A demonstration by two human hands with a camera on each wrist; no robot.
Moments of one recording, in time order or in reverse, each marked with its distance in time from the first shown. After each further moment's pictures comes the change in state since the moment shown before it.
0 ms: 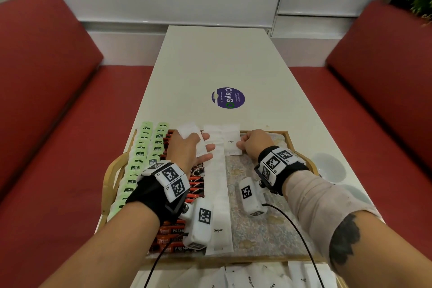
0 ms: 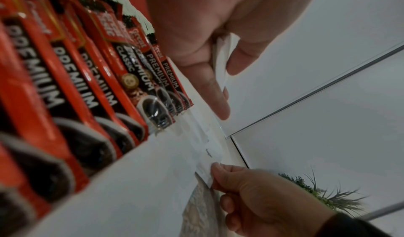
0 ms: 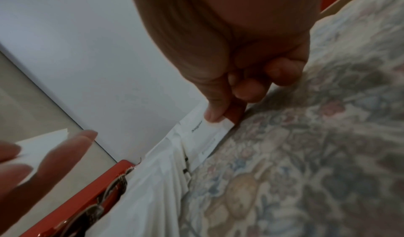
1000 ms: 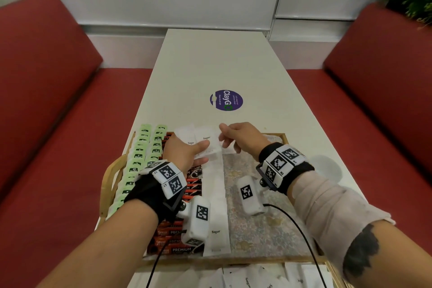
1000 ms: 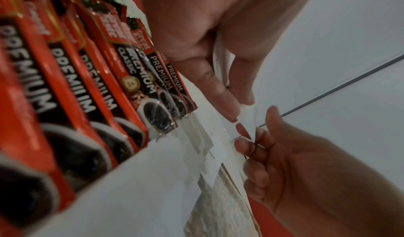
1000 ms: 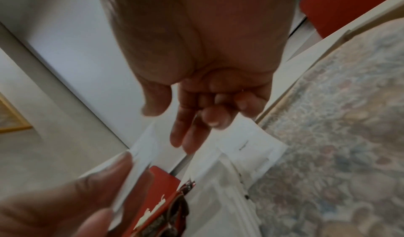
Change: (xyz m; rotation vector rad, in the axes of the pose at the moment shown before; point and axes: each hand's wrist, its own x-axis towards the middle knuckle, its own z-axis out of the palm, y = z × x) left_hand 0.007 -0.004 -0.007 0.087 -0.003 0.016; right_hand -0.033 -0.028 -0.018 0.367 -0.155 -0.305
